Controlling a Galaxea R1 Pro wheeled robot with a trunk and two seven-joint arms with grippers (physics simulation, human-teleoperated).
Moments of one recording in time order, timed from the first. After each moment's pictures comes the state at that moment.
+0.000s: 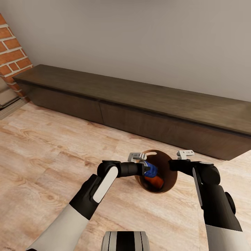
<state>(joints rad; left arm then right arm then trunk) -0.72 -0.17 -0.49 -1.22 0.63 0.85 -0.06 -0.55 -0.01 -0.16 -1.57 0.29 1.02 0.47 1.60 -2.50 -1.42</state>
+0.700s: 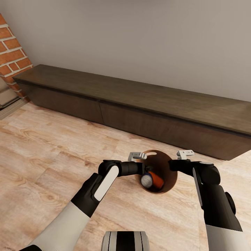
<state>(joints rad) -0.74 -0.17 -0.50 -1.17 0.64 0.82 -0.06 -0.55 -0.01 -0.16 -1.57 0.30 1.01 0.49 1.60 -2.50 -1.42</state>
